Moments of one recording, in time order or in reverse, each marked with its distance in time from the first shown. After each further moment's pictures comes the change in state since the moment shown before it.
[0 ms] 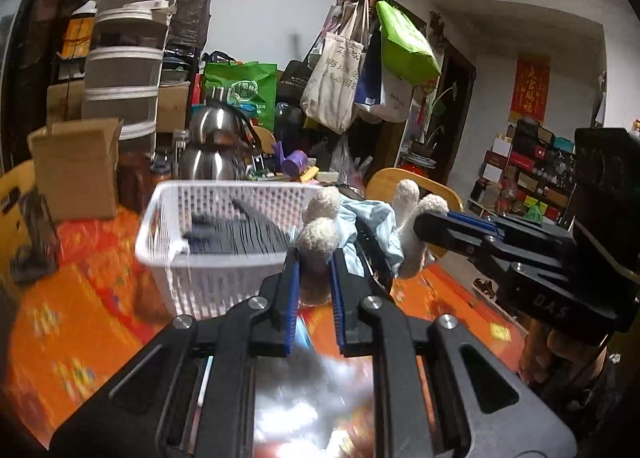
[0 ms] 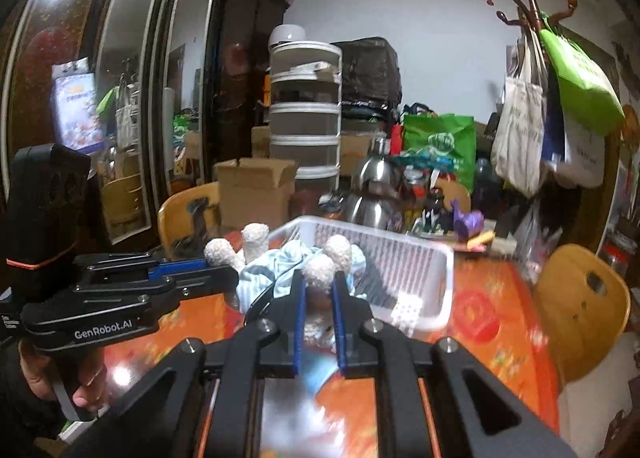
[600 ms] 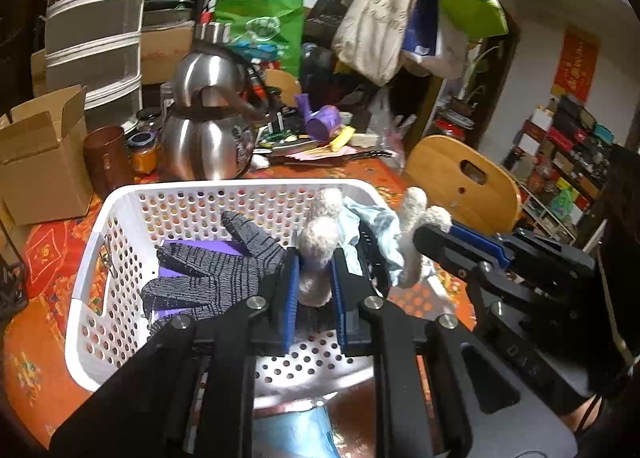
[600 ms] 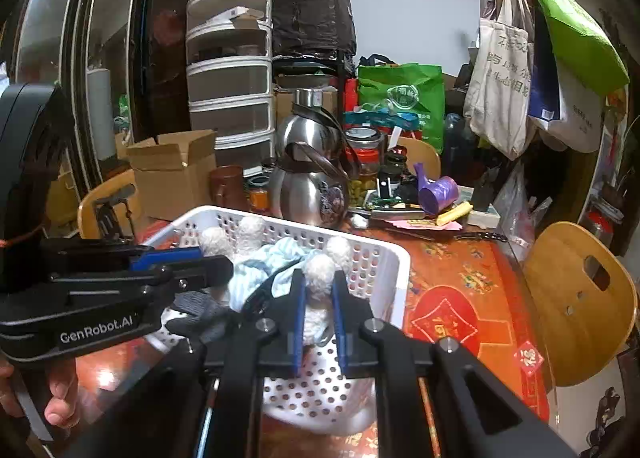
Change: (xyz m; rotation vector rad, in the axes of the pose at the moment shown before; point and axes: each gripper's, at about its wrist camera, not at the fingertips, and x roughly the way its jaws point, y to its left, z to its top) left arm 0.203 0.023 0.065 -0.061 0.245 0.110; right arm 0.141 -0.099 0.008 0.071 0.155 -0.125
